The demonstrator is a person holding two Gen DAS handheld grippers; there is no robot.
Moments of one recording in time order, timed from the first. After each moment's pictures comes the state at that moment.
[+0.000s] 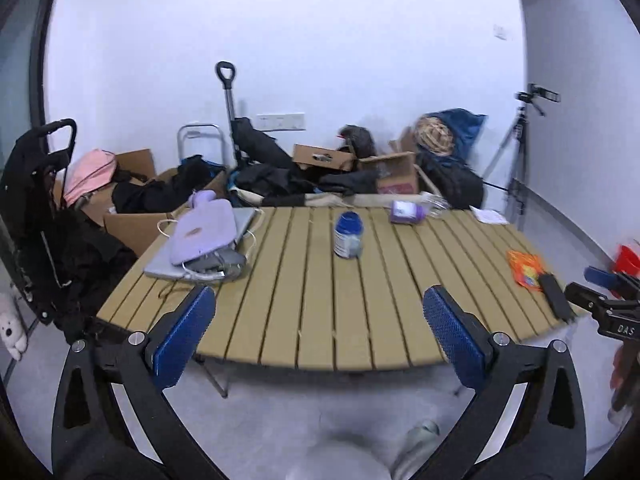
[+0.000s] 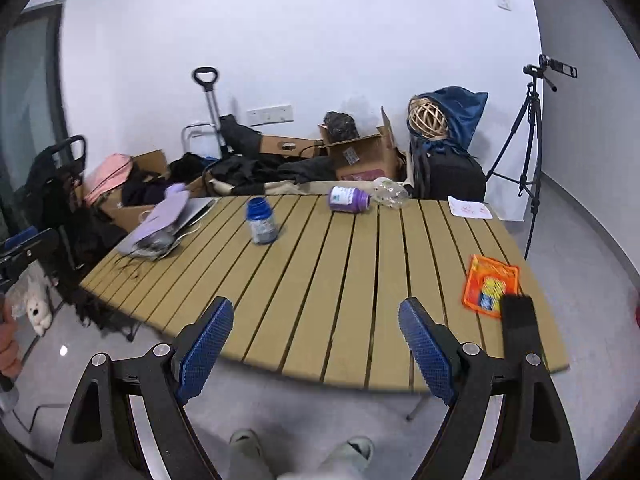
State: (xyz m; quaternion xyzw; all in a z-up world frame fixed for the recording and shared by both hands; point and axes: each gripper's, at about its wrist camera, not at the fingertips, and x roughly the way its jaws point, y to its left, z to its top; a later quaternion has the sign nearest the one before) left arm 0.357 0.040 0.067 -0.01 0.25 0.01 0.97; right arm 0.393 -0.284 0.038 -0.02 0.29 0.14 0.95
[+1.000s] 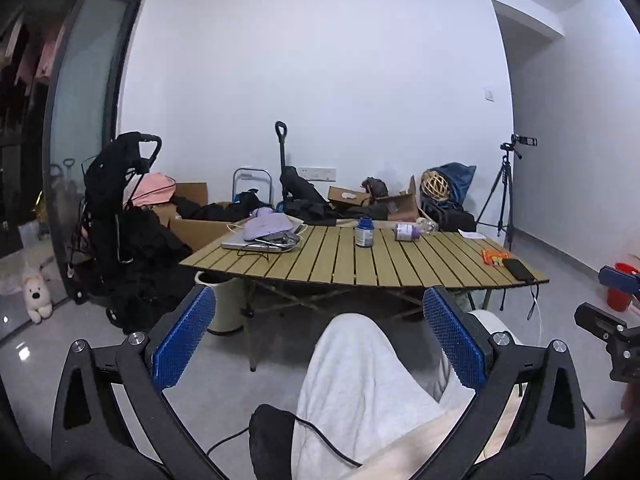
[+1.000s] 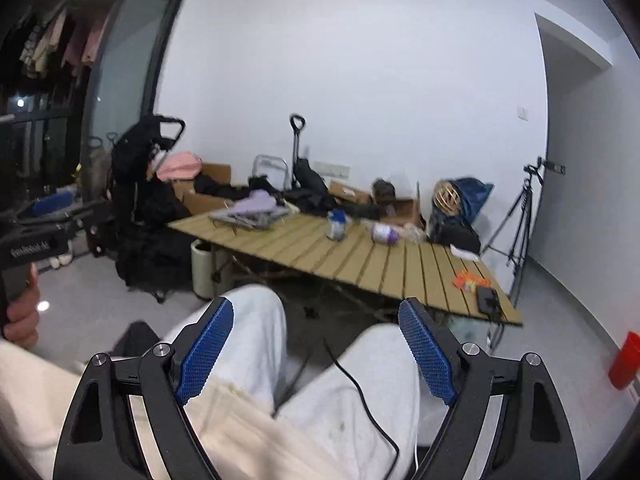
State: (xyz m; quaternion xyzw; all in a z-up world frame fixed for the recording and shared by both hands) left arm 0.022 0.029 0.002 -0.03 0.11 0.07 0.99; right arm 0.044 -0.237 0.008 -0.10 0.14 0.19 0.97
